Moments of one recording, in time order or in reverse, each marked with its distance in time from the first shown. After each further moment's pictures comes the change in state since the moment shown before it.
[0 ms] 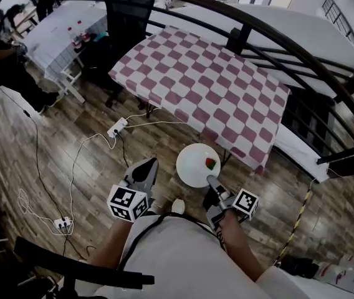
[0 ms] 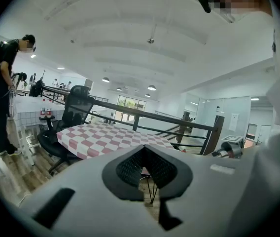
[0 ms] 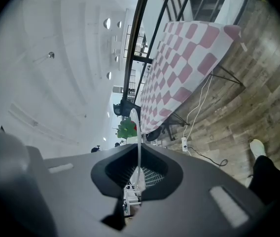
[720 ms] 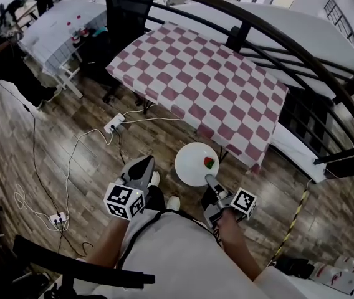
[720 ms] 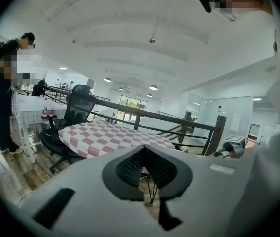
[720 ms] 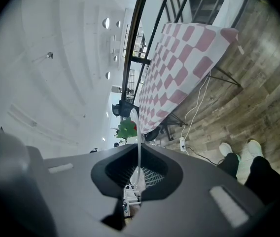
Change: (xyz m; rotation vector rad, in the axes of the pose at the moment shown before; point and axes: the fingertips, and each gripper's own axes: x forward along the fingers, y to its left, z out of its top) left arm 0.001 -0.007 -0.012 -0.011 -0.001 0.024; right arm -0.014 -0.013 0.006 0.004 0.004 -0.012
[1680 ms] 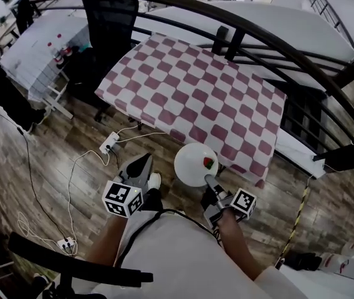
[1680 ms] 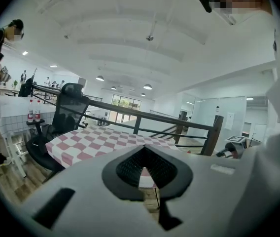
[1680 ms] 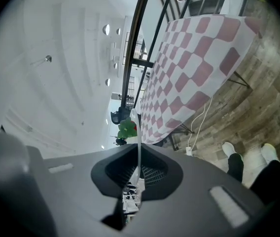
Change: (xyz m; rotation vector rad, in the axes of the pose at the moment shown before) left arm 0.099 0.107 0.064 0.037 0.013 -0.103; right arm 0.118 0.031 0.049 0.005 -0.098 -0.004
